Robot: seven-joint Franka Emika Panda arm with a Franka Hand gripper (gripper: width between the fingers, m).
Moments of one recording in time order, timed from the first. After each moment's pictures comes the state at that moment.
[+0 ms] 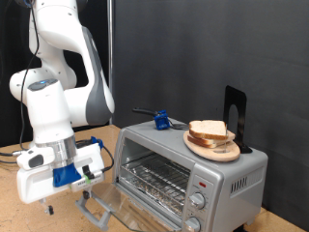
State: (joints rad) arm 0.31 0.17 -0.54 -2.49 0.57 2.80 0.07
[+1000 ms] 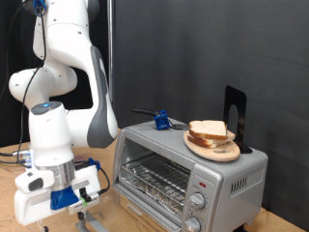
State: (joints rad) arm 0.25 0.31 -0.46 -2.46 0.68 2.85 -0.08
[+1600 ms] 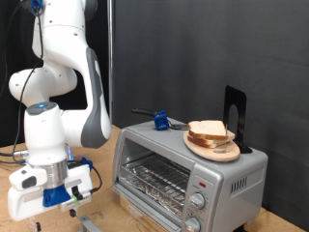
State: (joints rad) arm 0.25 0.24 -0.50 -2.54 0.64 2.85 -0.09
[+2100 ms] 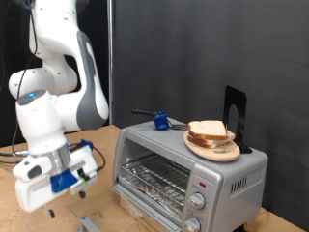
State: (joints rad) arm 0.21 0.09 -0.49 -2.53 0.71 2.62 -0.28
